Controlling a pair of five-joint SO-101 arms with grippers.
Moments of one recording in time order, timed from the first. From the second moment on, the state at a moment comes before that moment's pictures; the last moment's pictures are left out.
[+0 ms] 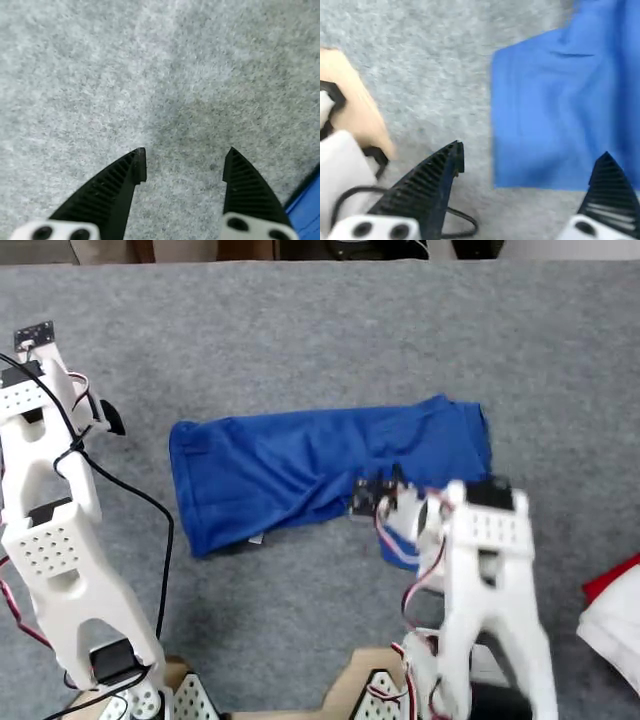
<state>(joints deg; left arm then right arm) -26.7 39.3 -29.5 74.0 -10.2 5.6 -35.1 61.2 75.2 68.5</state>
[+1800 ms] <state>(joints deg) -23.6 39.3 -29.5 74.0 -10.2 -30.5 -100.4 97.2 70.7 52.8</state>
